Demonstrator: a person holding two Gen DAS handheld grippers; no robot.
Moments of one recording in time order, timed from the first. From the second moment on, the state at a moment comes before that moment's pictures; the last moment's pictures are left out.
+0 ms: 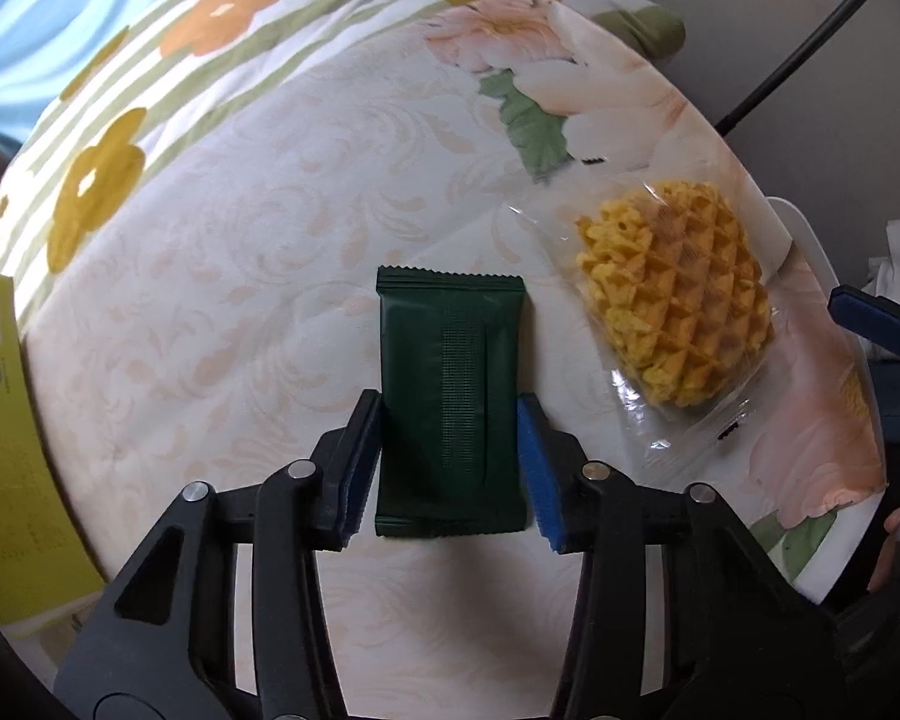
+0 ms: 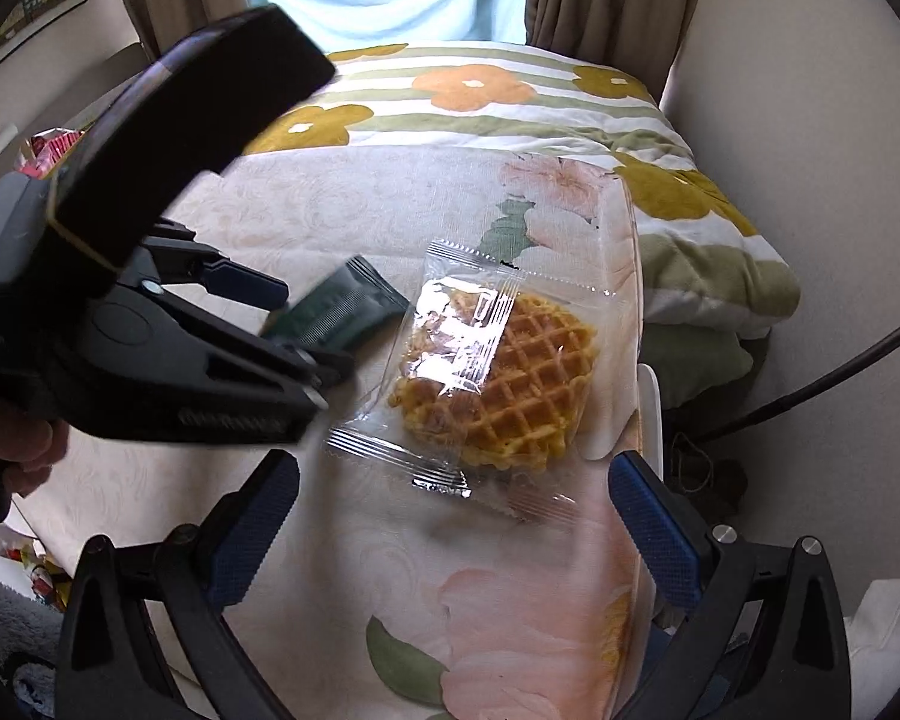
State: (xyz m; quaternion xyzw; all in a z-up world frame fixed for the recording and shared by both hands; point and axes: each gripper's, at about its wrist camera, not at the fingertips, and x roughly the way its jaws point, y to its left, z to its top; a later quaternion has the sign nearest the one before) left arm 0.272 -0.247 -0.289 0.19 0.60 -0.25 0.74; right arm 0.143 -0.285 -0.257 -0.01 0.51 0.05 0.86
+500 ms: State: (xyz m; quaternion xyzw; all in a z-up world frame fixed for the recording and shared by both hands) left arm 0.296 -0.206 -0.279 0.15 0.60 -0.24 0.75; right arm 0.173 -0.297 -0.280 0.11 0.53 -0.05 0.84
